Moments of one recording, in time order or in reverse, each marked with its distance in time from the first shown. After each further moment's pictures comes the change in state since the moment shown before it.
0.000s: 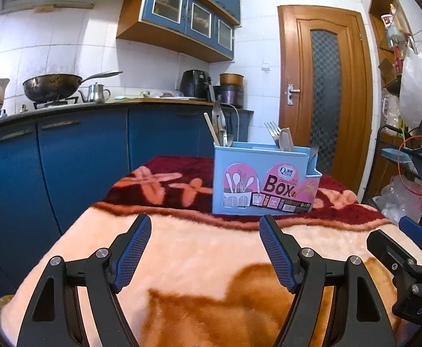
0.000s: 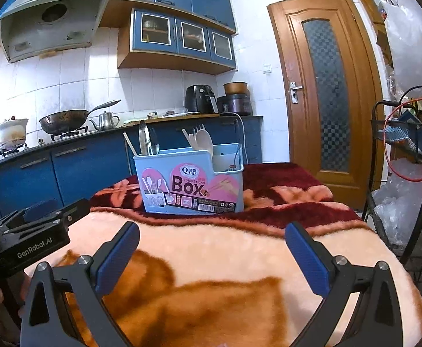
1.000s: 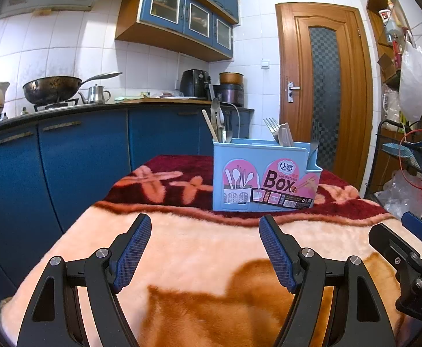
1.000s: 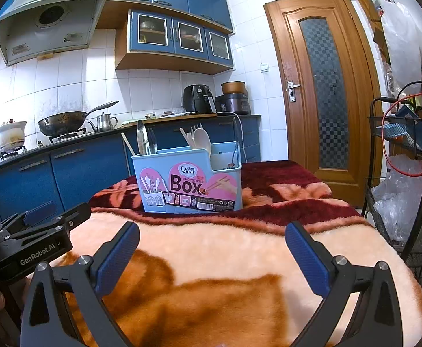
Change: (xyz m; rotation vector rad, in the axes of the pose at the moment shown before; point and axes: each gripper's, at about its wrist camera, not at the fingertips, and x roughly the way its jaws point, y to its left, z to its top) left arm 0.000 -0.004 -0.003 0.019 0.006 0.008; right arm -0.002 0.000 -0.002 0.010 -0.001 -0.004
